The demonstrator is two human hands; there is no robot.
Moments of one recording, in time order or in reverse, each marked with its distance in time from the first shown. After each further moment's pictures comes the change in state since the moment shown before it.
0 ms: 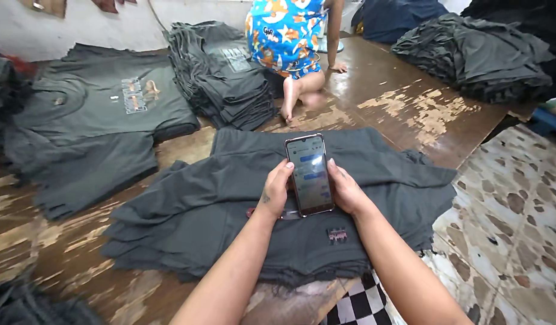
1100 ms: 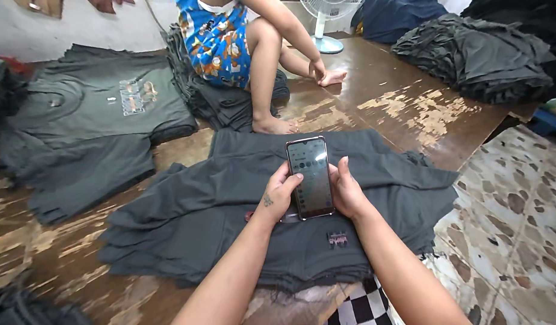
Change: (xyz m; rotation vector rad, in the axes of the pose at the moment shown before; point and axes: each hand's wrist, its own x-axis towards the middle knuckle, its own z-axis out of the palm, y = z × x) left_hand -0.003 0.019 0.006 0.055 -0.057 -0.023; right_hand 0.000 -0.002 0.003 0.129 -0.007 0.013
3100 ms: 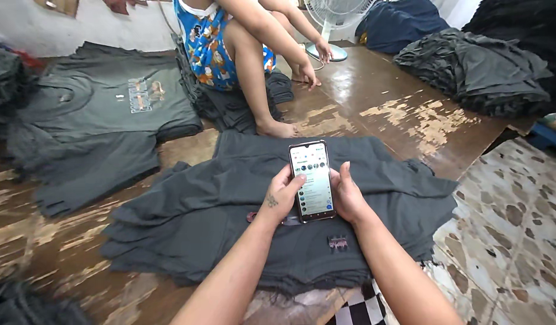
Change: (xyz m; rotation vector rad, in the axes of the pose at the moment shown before) left_hand 0.002 0.000 0.002 -0.011 0.049 0.003; right_hand 0.004 -0.003 0.003 -0.005 -0.018 0.004
